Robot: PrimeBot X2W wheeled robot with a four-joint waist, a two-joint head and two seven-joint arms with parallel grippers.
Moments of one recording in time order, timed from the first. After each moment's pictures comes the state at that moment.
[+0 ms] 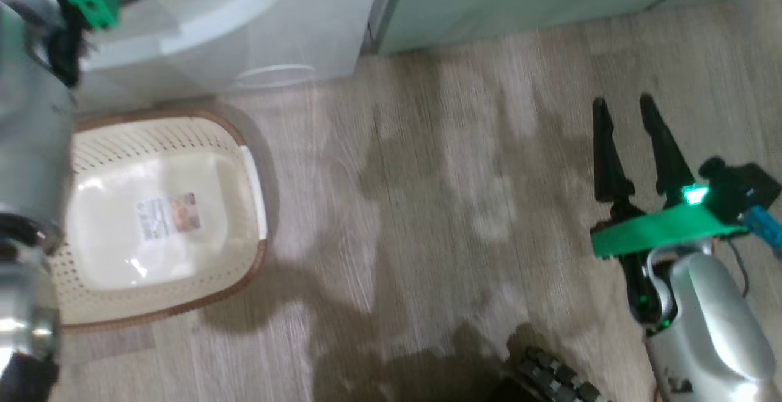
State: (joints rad) left arm -1.26 0.22 0.00 1.21 -0.28 -0.12 0.08; right arm -0.38 -0.11 0.16 0.28 0.39 0.13 -0.26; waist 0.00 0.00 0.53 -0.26
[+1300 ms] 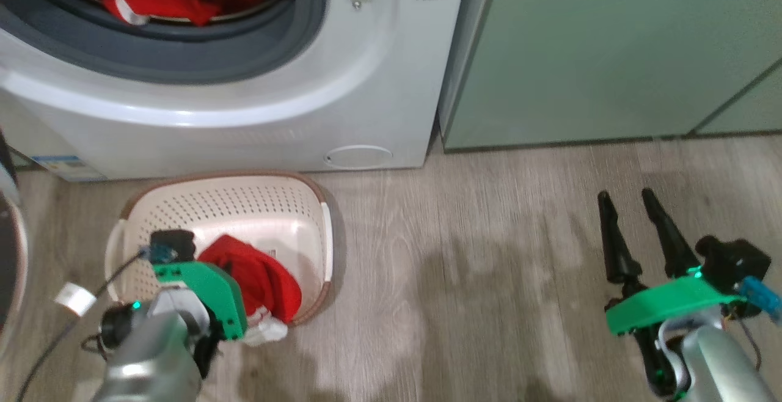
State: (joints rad) left arm -0.57 0.10 -0.28 1.22 -0.50 -0.12 -0.05; right arm -0.18 -0.17 0.17 0.32 0.41 0.13 -0.26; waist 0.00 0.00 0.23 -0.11
